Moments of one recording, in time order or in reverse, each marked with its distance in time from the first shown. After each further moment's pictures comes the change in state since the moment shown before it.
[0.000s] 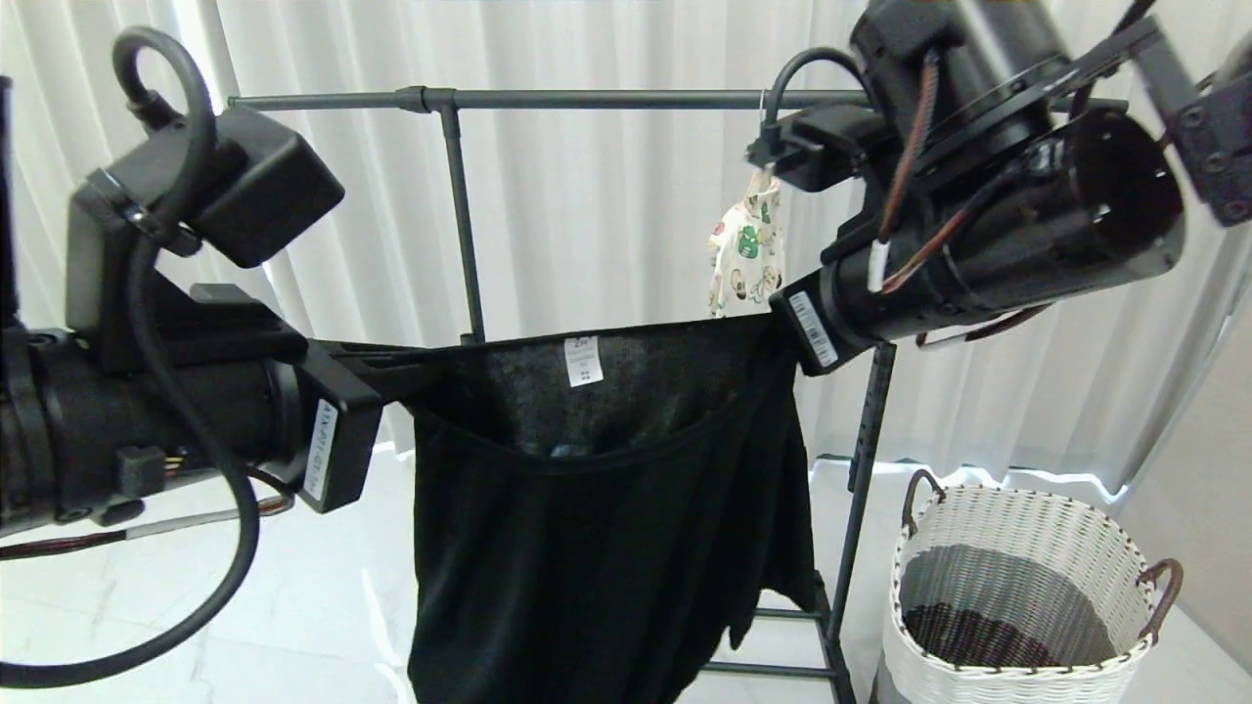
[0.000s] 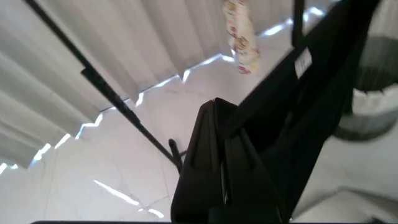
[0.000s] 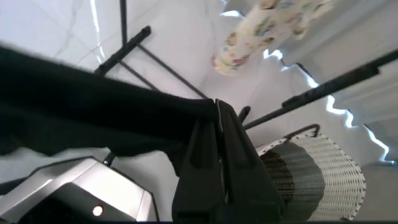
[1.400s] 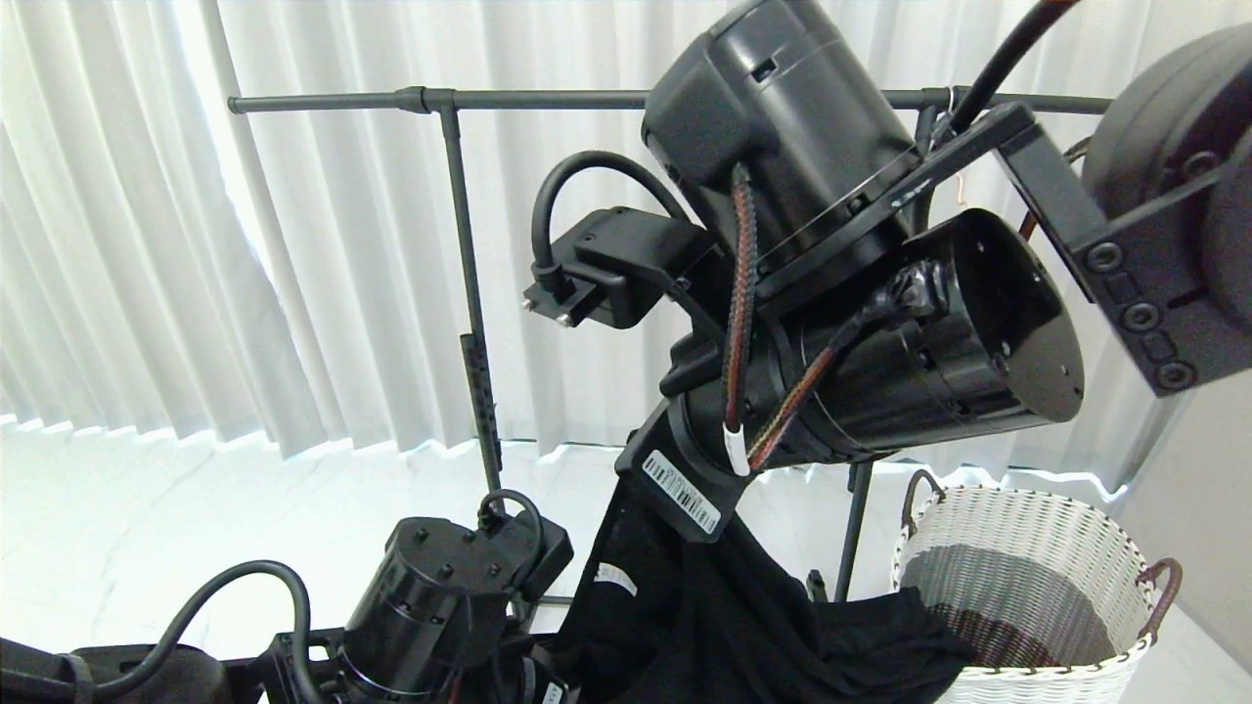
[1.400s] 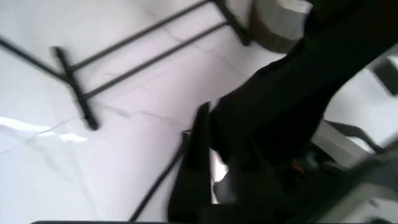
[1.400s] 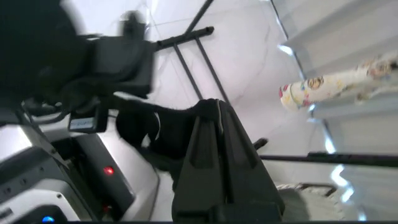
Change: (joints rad) left arm -0.123 0.410 0.623 -0.646 -0.049 -0.376; right arm 0.244 0.087 0.000 -0.004 0.111 -0.136
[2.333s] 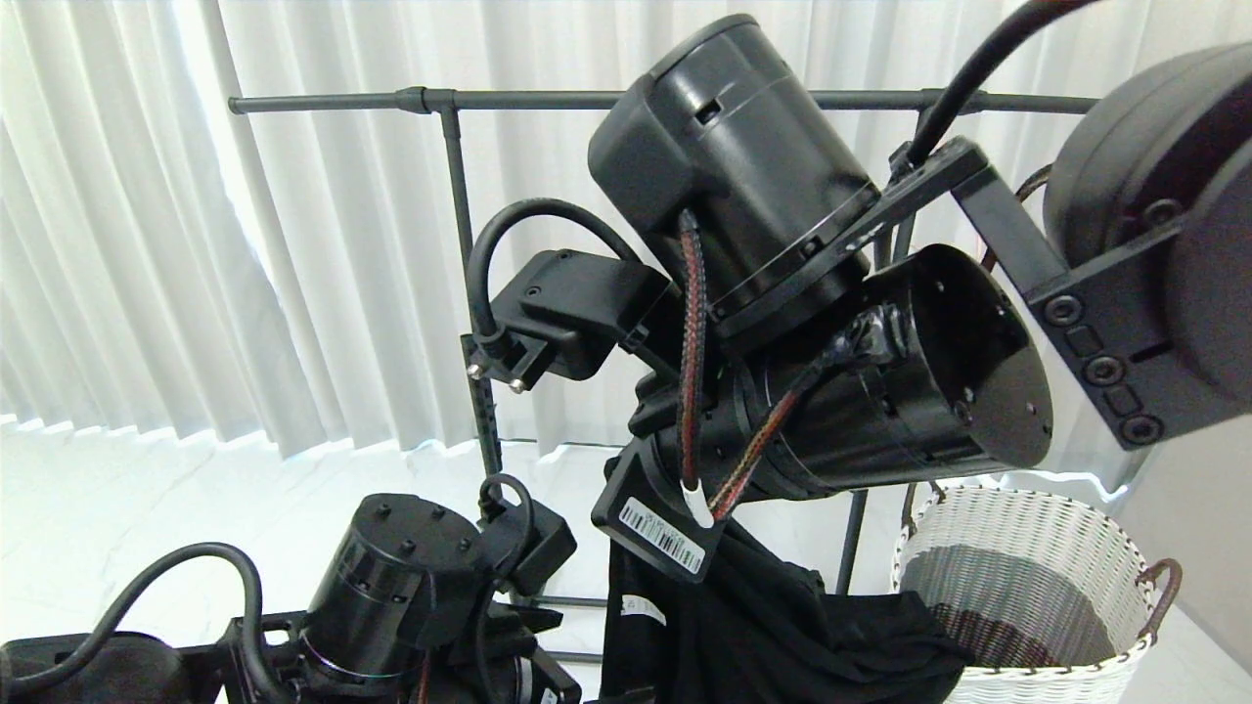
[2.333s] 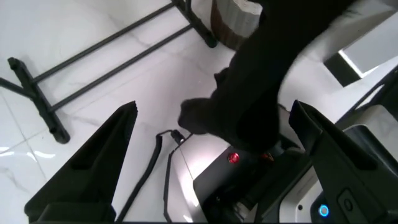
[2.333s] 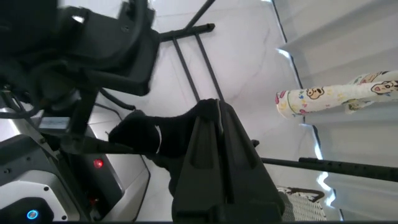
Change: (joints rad) left arm 0.014 -0.063 -0.031 0.040 -0.233 0.000; right arm 0.044 0.021 0.000 0.000 0.000 -0.102
